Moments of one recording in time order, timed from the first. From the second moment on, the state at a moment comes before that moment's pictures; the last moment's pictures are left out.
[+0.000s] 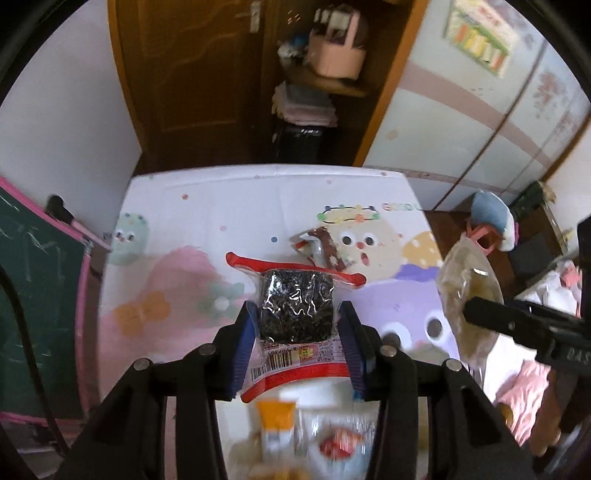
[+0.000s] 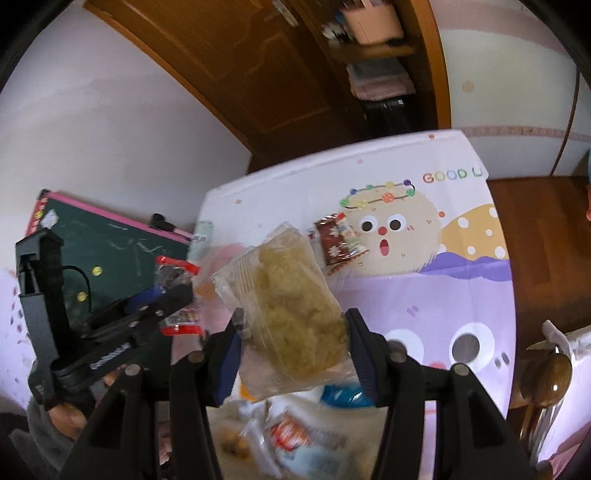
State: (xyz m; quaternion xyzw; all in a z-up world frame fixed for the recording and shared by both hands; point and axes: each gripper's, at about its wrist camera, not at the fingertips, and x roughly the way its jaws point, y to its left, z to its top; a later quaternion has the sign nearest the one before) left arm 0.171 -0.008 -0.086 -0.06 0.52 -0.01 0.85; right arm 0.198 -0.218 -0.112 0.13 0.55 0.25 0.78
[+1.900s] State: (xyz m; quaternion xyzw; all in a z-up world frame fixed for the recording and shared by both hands) left arm -0.016 -0.044 -0.061 -0.02 0.52 0.05 0.85; right arm -0.011 -0.227 -0.063 0.04 0.50 0.24 0.83
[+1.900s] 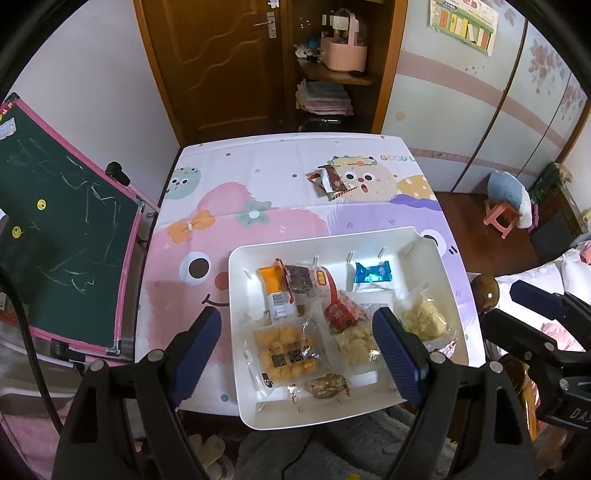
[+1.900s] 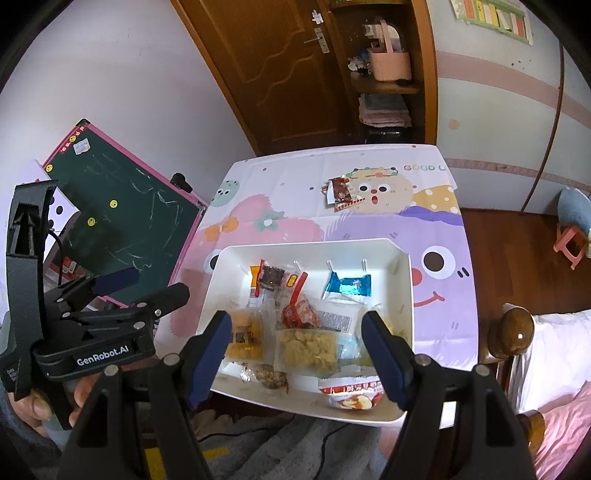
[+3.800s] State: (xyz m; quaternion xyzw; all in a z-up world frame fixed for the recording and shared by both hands) left arm 0.346 -0.020 -0.294 -0.16 0.61 0.01 0.77; right arm 0.347 -0.204 -0.274 0.07 0.63 0.12 0.76
